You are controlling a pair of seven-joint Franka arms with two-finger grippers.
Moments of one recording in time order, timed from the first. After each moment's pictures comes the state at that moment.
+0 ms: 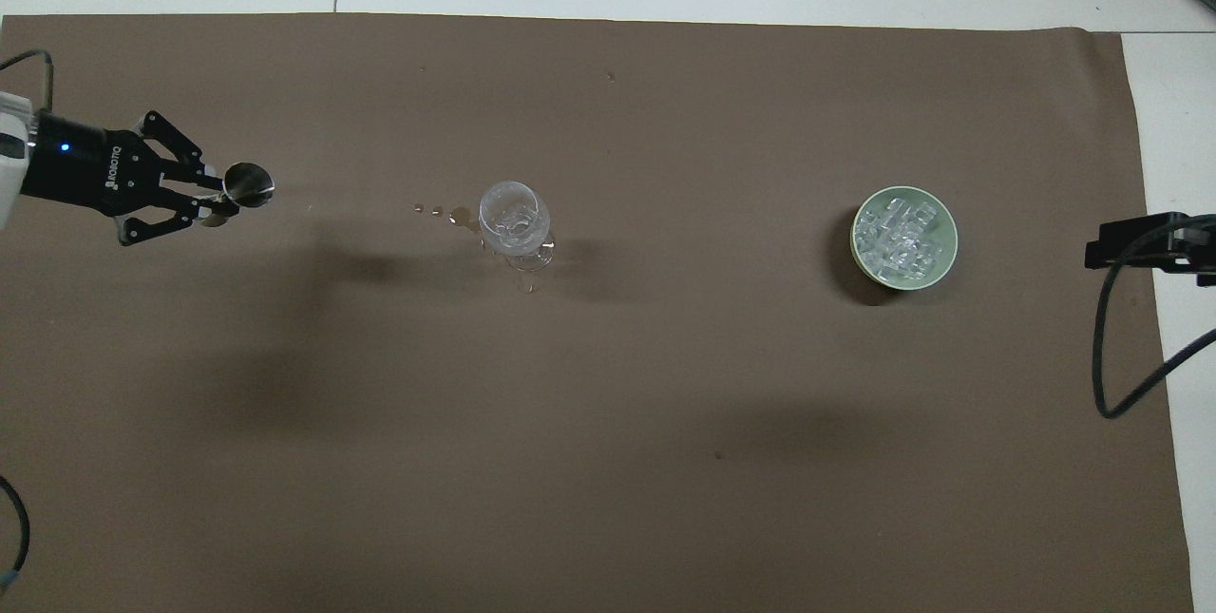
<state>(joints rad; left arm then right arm) 0.37 0.38 -0.18 -1.60 -0.66 1.66 2.00 0.03 -0.12 -0.10 -1.70 -0.01 1.64 0.11</state>
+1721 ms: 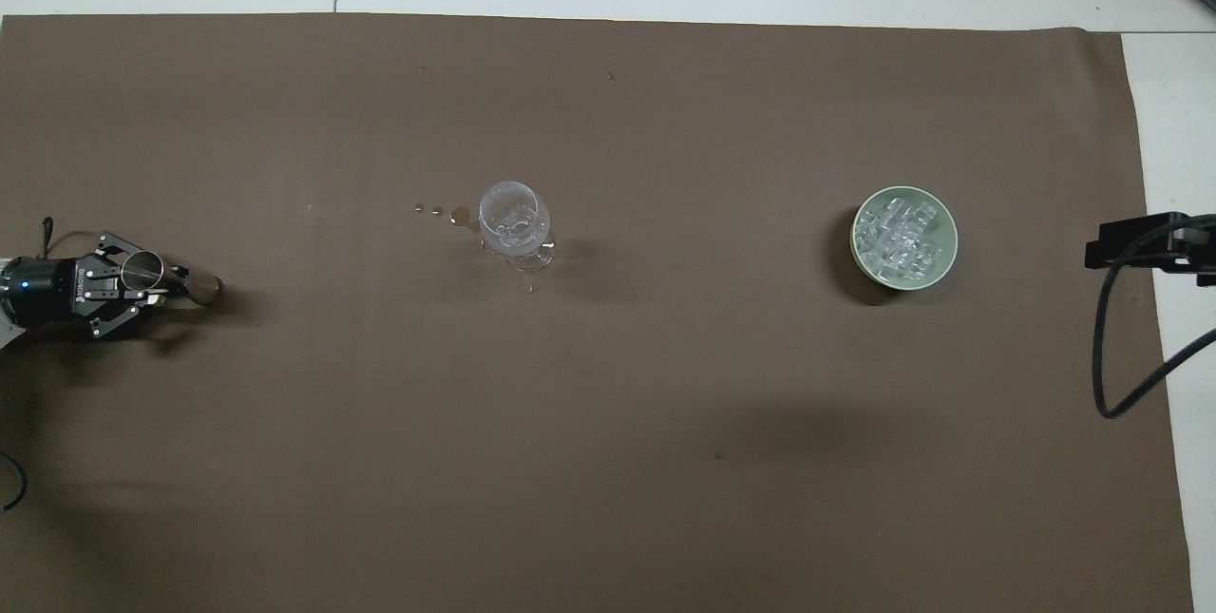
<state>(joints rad) 0.75 0.81 -0.20 -1.59 -1.00 1.32 2.40 0.03 -0.12 -0.10 -1.70 -0.01 1.64 0.11</state>
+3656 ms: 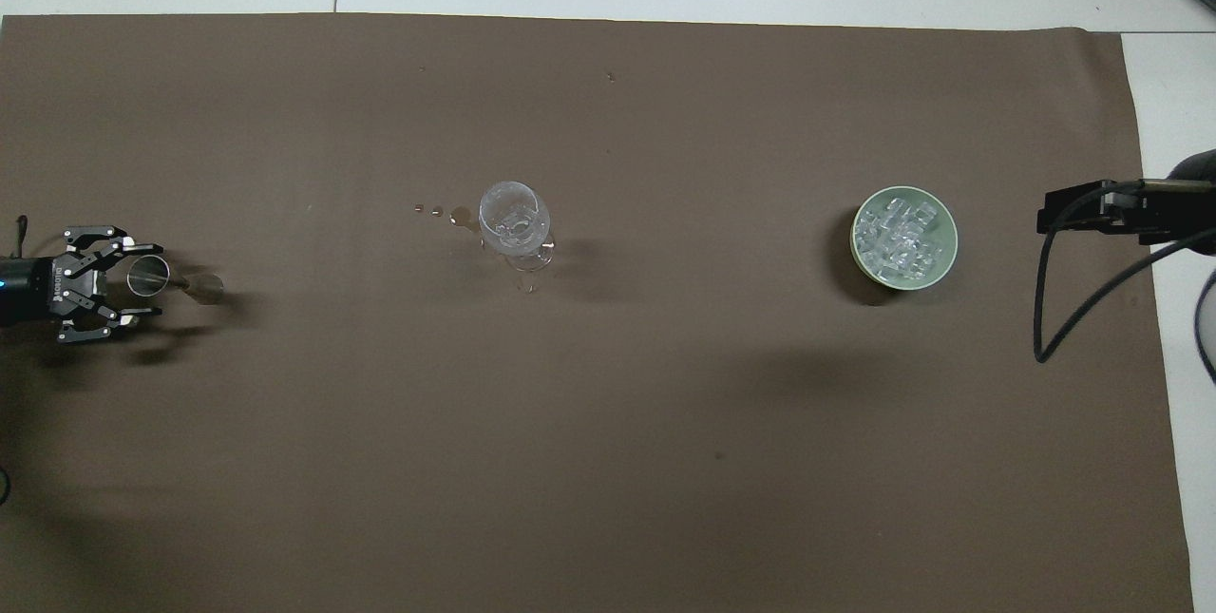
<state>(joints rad) 0.75 0.78 -0.17 -1.55 -0.98 1.32 2.40 0.03 -0.01 -0.08 -1.73 -0.01 1.79 0.05</state>
